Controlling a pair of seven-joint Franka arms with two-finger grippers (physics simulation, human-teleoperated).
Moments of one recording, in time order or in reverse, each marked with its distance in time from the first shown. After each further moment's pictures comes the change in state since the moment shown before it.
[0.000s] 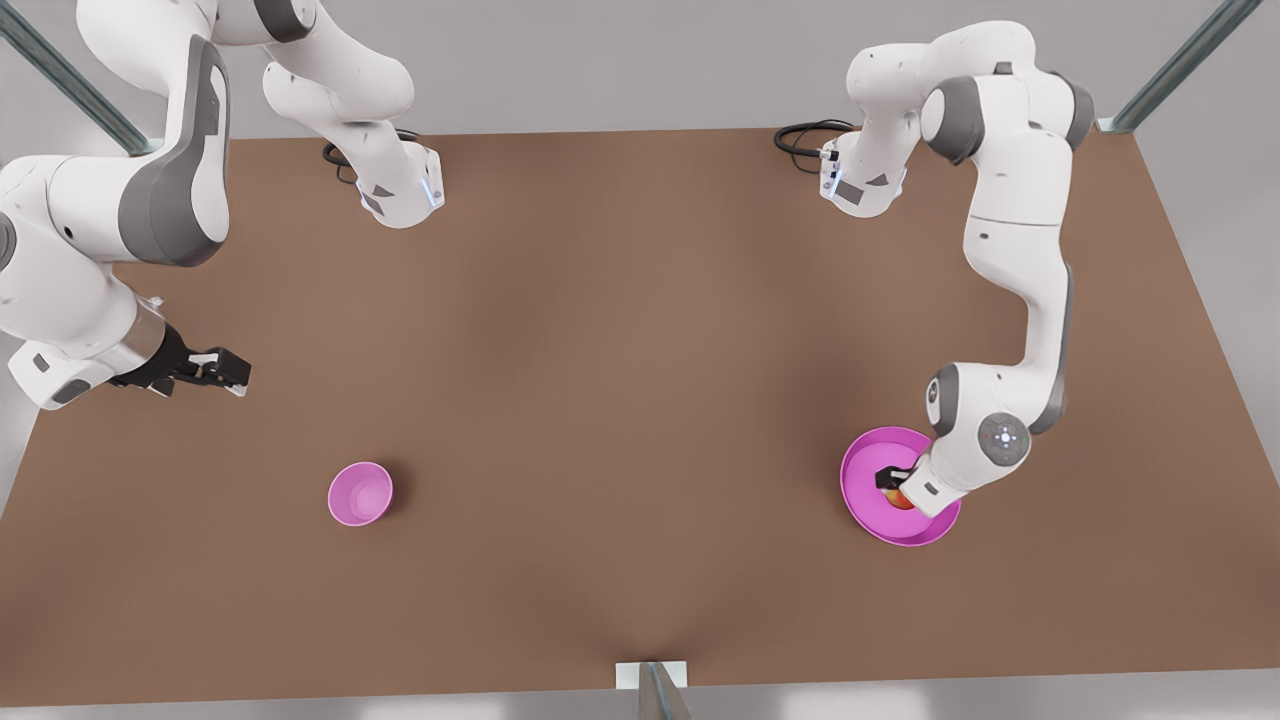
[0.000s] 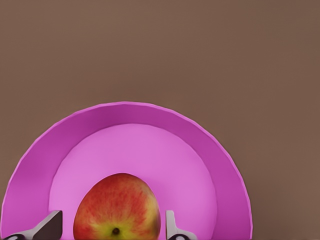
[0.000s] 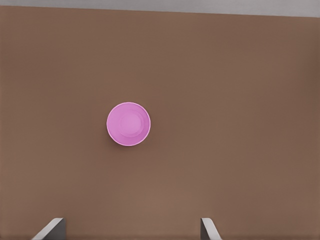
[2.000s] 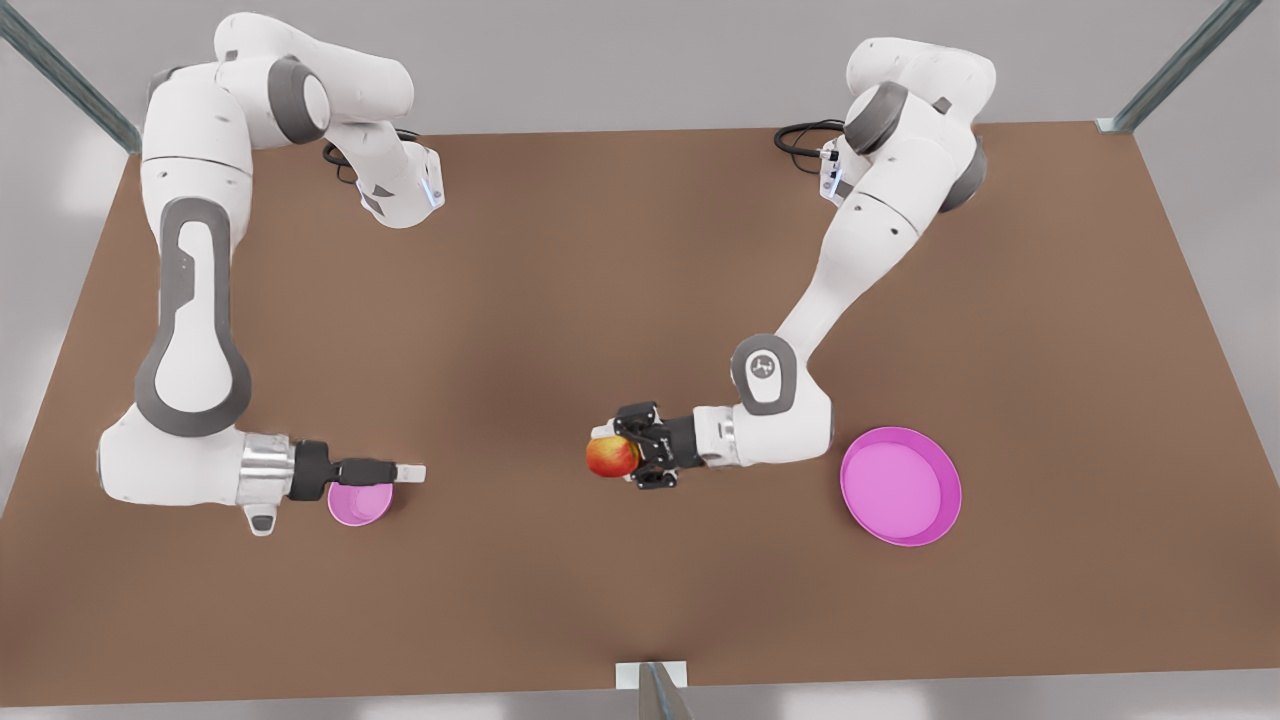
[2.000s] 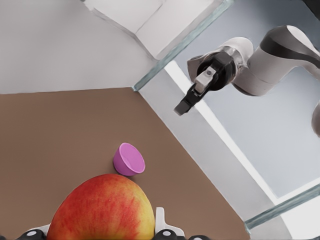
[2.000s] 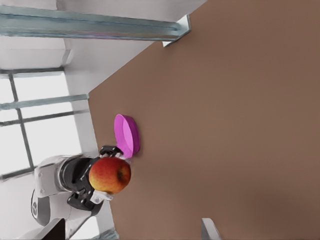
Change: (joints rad) left arm -0.267 0.212 -0.399 0.469 -1.238 0.035 1.029; right arm -0.025 0.430 0.058 0.084 1.094 0.142 -0.068
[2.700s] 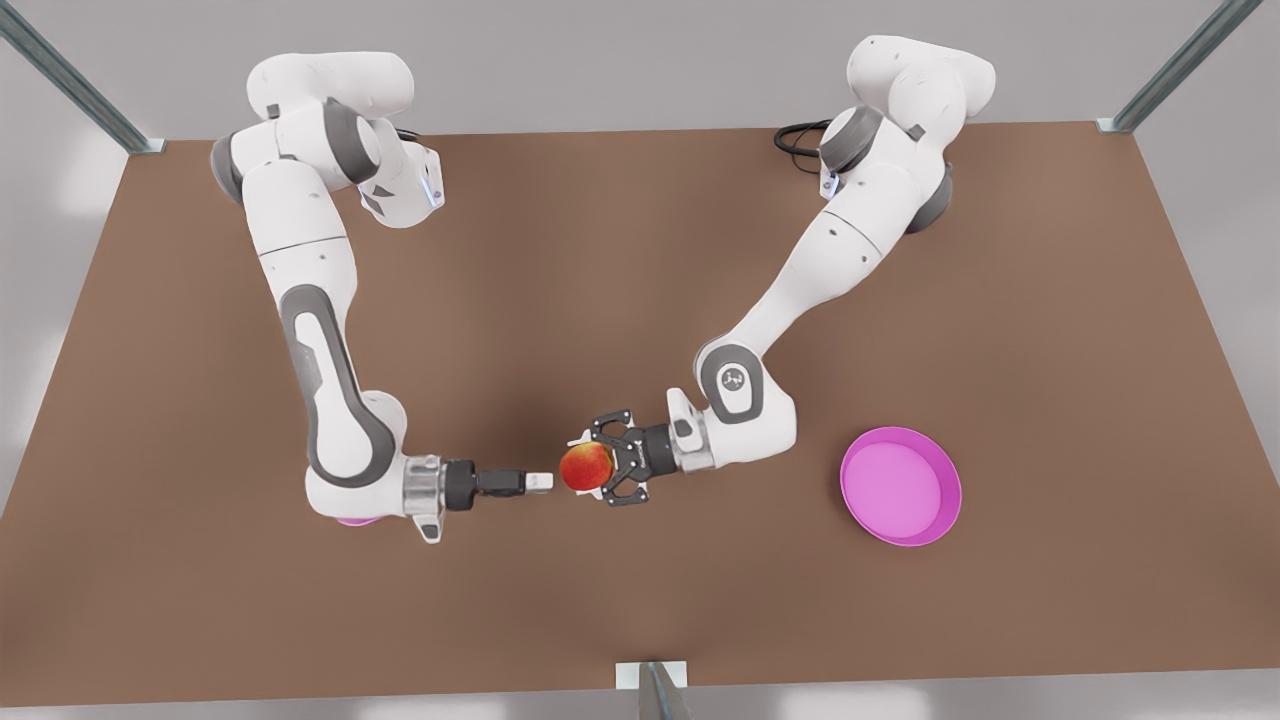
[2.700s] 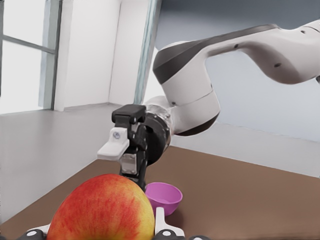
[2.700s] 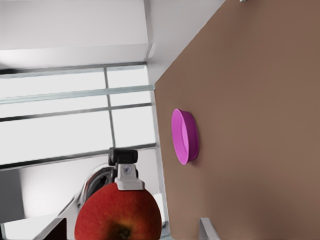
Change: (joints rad) left arm -0.064 0.133 -0.037 0.123 -0.211 0.126 0.863; right arm 0.178 0.199 0.060 -0.048 0.429 0.162 -0.377
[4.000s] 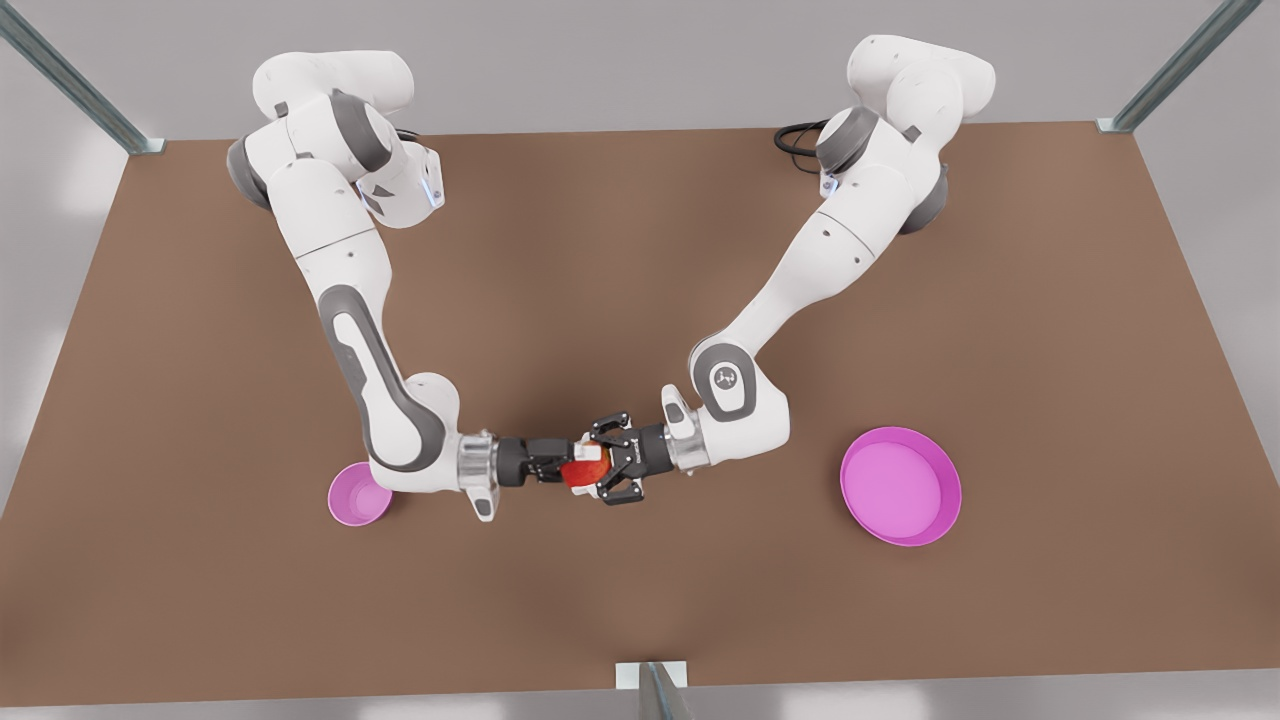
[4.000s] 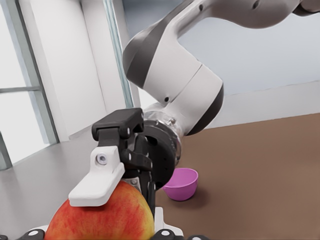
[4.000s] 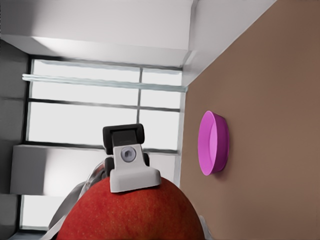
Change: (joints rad) left arm -0.018 0.009 0.006 -0.001 -0.012 0.037 0.357; right arm 0.033 -0.005 0.095 -0.093 0.179 0.074 -0.321
